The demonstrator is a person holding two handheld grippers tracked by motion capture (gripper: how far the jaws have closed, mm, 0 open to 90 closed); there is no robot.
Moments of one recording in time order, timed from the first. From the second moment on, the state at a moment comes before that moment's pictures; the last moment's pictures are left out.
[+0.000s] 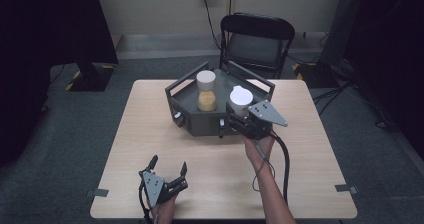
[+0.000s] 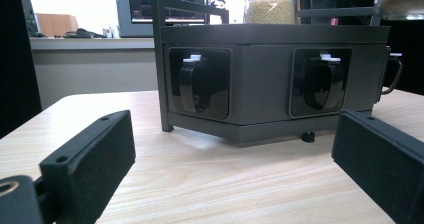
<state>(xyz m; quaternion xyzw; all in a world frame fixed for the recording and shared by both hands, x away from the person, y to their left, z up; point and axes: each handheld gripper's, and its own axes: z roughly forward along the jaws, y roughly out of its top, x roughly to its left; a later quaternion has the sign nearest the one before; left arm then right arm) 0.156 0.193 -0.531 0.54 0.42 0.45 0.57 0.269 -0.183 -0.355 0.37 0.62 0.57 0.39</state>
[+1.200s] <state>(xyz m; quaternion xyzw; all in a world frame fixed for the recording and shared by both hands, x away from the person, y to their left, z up) 0.156 0.193 -0.531 0.54 0.42 0.45 0.57 0.347 -0.161 -0.343 0.39 0.62 0.56 0.39</state>
